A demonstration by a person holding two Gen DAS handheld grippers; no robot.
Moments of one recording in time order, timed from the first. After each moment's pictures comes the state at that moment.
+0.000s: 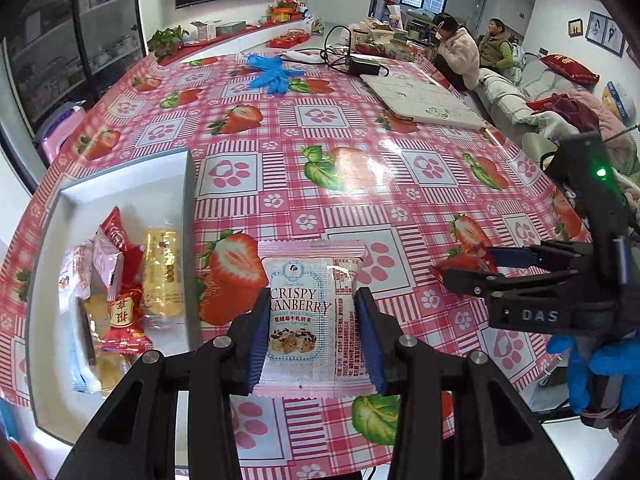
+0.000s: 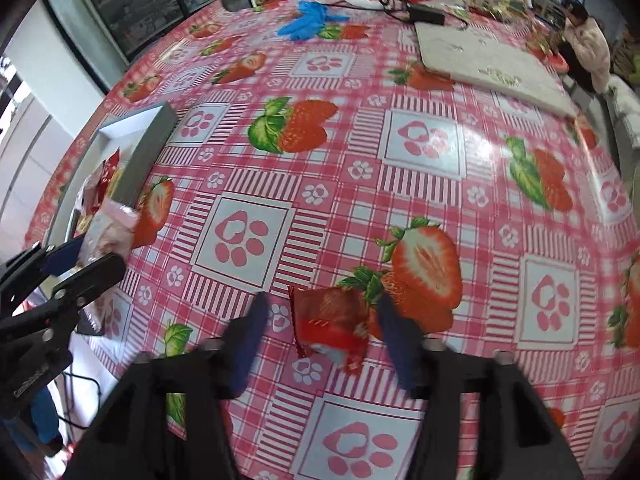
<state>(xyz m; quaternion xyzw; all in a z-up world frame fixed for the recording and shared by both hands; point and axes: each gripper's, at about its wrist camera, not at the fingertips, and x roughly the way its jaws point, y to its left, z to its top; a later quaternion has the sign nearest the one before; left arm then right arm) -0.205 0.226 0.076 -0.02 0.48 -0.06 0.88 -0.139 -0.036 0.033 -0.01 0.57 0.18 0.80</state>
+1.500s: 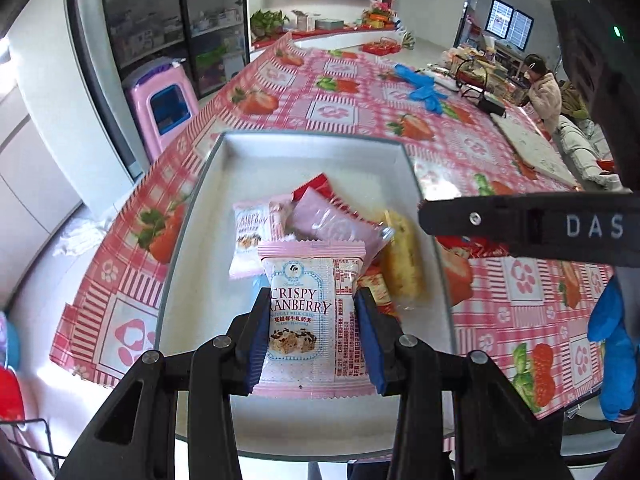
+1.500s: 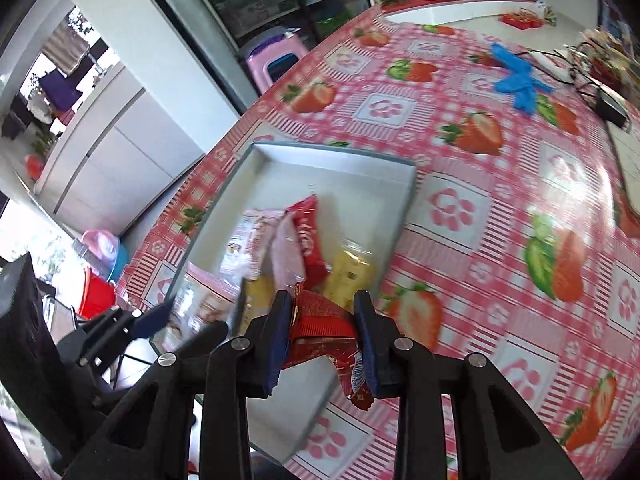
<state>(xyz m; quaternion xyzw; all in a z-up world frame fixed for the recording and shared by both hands) -0.238 0.389 0.074 -0.08 0.48 0.08 0.87 -0.118 0.192 0.086 -0.02 0.55 0.35 0.76</state>
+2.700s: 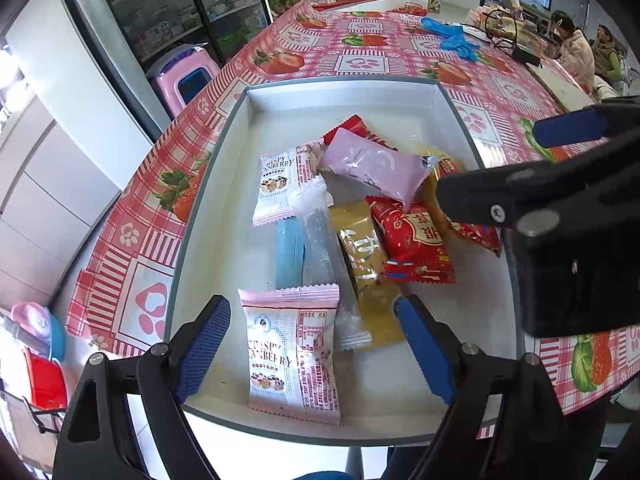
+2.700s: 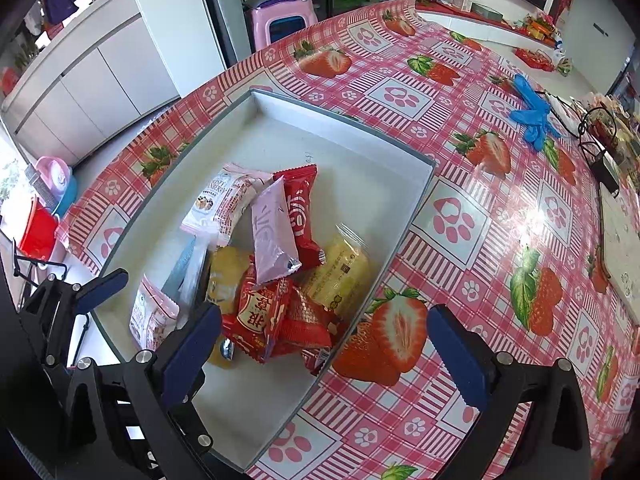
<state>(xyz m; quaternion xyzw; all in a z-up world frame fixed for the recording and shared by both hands) -0.243 0.377 0.044 -0.01 0.53 0.15 0.84 -0.134 0.231 0.071 -0.19 0.54 0.32 0.76</state>
